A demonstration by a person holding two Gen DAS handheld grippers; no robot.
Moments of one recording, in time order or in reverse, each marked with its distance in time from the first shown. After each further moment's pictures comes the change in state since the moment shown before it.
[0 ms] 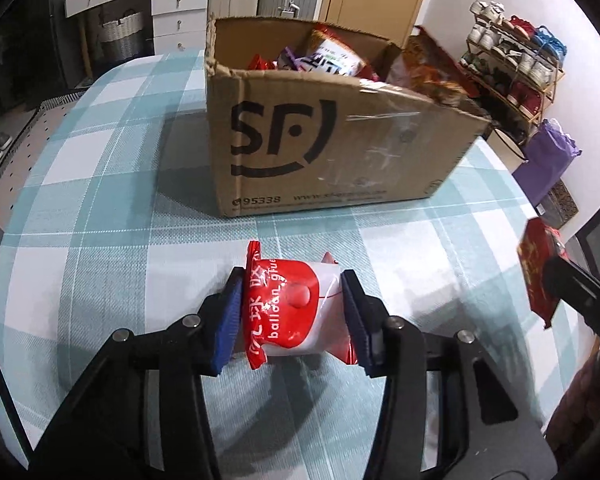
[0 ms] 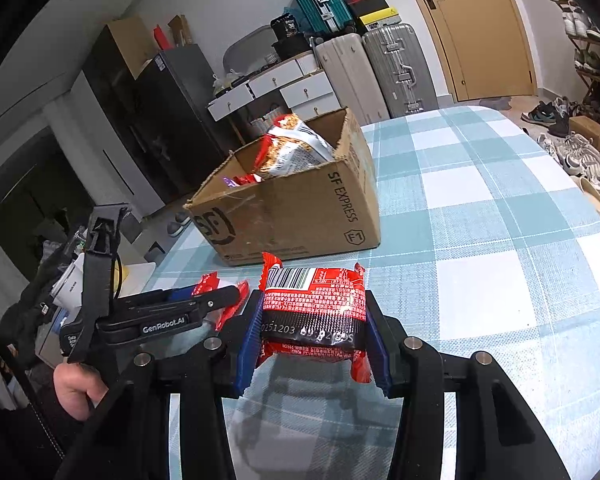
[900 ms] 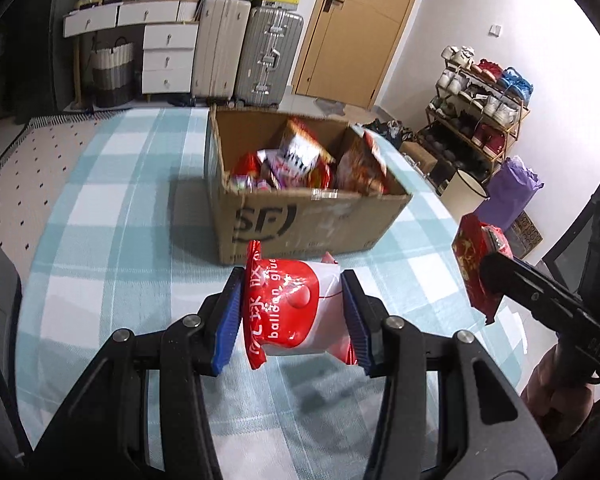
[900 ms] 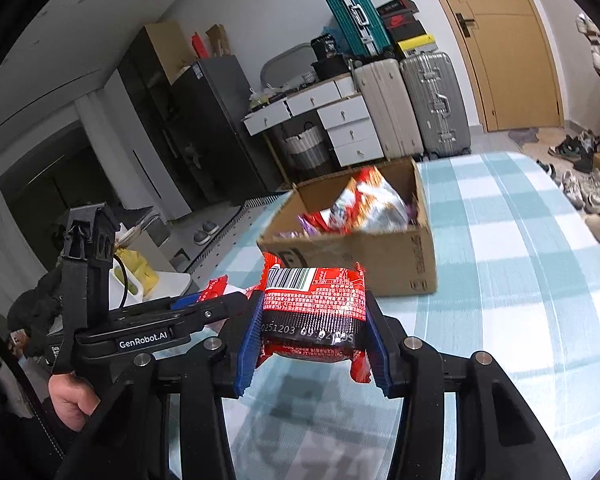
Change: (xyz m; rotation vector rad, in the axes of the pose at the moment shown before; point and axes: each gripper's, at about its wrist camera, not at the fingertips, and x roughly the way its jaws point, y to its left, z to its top) left arm -0.111 -0.002 0.015 -0.018 -0.155 -0.109; right arm -0.032 0.063 0.033 -0.085 -0.073 0.084
